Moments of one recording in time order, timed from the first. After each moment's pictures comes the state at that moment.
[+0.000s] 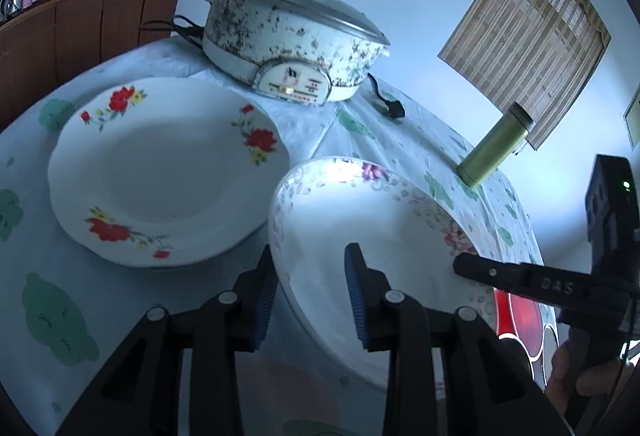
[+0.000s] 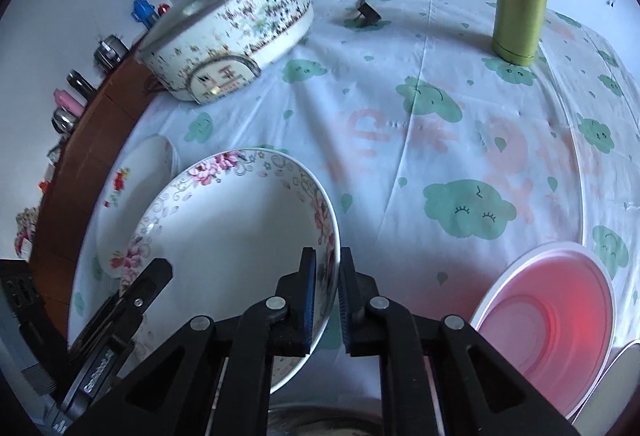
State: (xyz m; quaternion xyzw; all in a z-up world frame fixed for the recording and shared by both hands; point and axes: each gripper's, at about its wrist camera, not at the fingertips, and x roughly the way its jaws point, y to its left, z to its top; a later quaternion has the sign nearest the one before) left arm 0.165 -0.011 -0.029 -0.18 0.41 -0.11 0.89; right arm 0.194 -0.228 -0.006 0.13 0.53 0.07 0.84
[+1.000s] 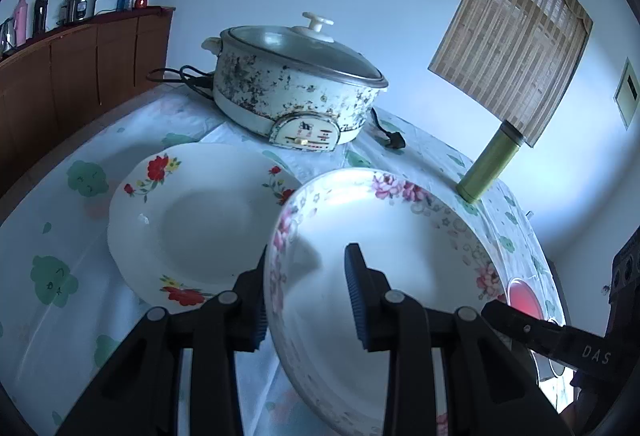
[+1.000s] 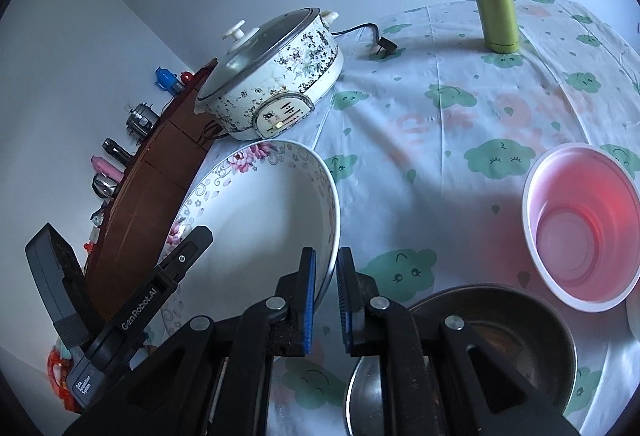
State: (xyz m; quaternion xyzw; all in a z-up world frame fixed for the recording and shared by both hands) left arm 0.164 0.027 0.006 -0.14 0.37 -0.12 0.91; right arm 0.122 -0.196 0.022 0.24 0.44 0.07 0.86
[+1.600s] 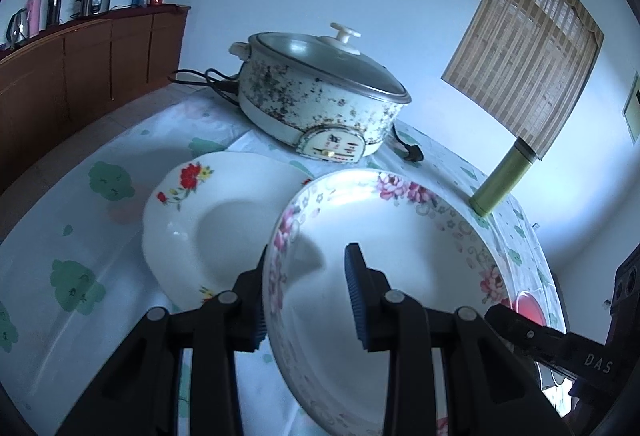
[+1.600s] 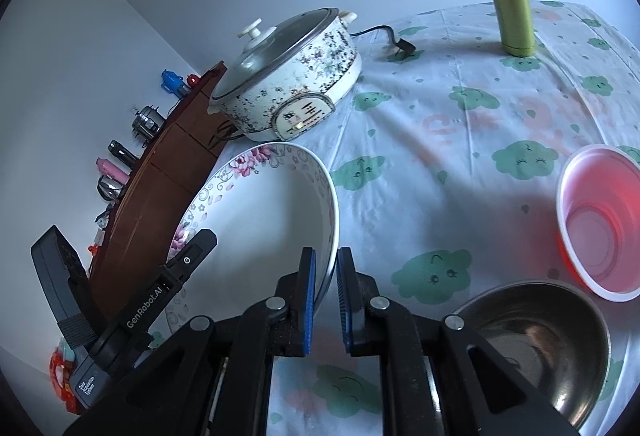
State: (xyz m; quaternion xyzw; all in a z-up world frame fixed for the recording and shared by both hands) left arm 0.168 0.056 0.009 -0.16 0.37 -0.09 0.91; right arm 0.128 -0.170 0.025 0.24 0.43 0.08 0.87
